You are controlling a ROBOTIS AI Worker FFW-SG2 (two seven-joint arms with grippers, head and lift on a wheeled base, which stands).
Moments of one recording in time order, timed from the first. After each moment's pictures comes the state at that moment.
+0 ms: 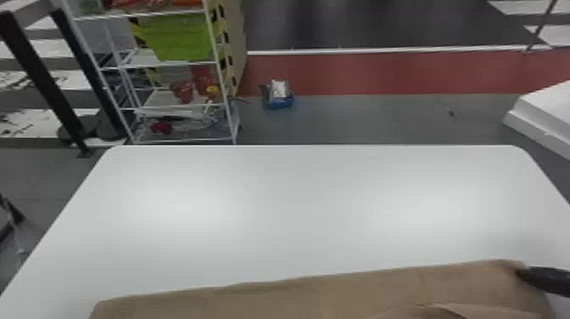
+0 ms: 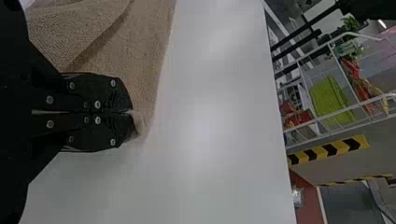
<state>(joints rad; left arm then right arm) 0.56 0.25 0.77 -1.91 0.14 0.76 -1.27 0.12 -0.39 -0.48 -1.62 0.04 0.72 1.36</state>
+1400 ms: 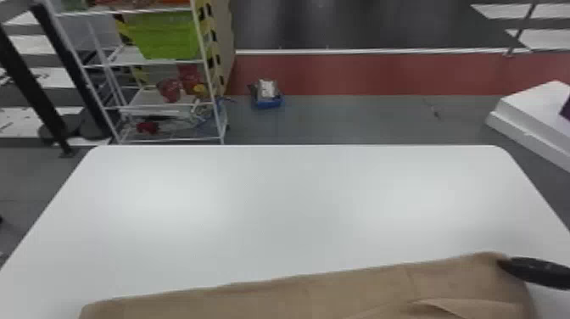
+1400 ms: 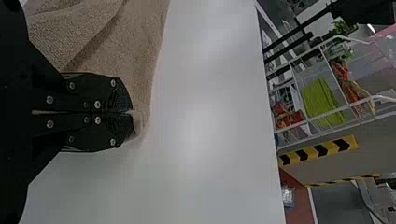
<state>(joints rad) 0.58 0.24 0.75 -1.99 0.09 0.82 -1.31 0.11 -0.39 -0.49 -1.61 0.02 0.70 1.36</state>
